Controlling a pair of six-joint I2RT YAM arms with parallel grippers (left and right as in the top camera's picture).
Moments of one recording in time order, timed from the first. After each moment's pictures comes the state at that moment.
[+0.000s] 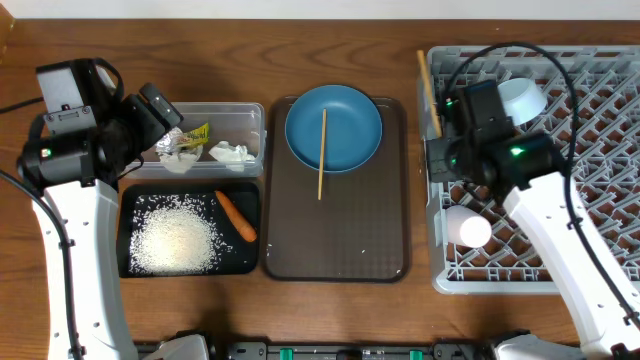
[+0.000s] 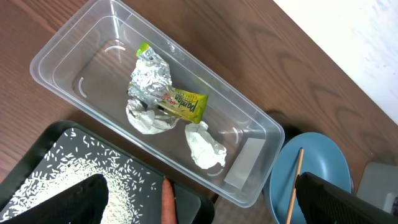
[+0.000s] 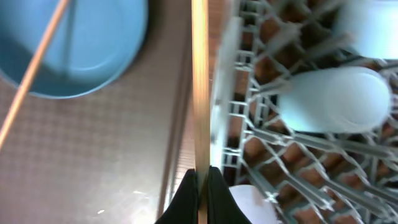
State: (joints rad) left arm 0.23 1.37 1.43 -0.98 0.12 -0.49; right arm 0.31 1.44 1.30 -0.97 0.08 0.21
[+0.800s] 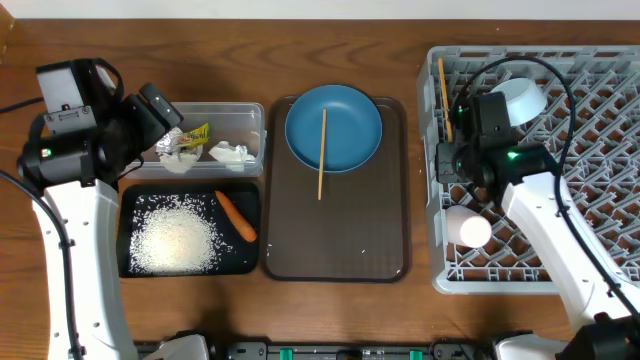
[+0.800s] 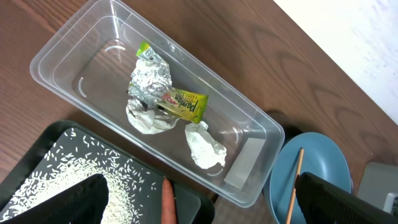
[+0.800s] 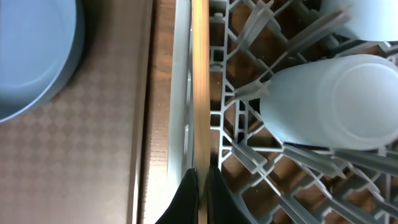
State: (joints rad) left arm 0.23 1.37 1.43 -0.98 0.12 -0.49; right arm 0.24 1.47 1.10 -0.72 0.08 0.19
